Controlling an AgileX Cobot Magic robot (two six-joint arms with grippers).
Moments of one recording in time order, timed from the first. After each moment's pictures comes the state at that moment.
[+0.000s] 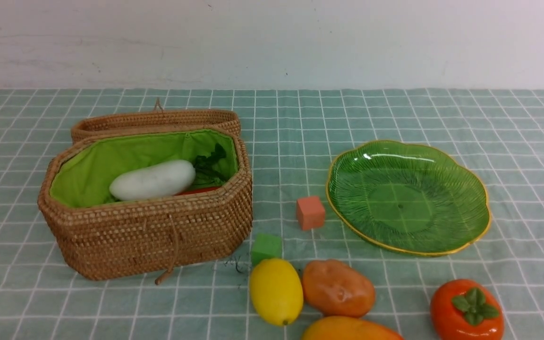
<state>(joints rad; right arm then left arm) 0.08 0.53 -0.78 0.09 0.75 0.27 -0.04 -0.01 0.03 0.13 0.36 -0.25</state>
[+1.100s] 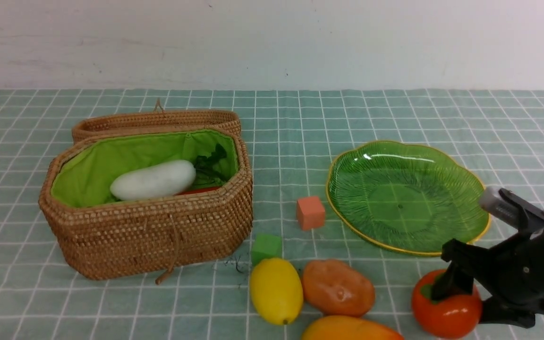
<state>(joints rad) 0.09 1.58 -0.76 0.56 0.60 0.06 -0.04 -0.01 0.03 0.13 0.36 -0.25</state>
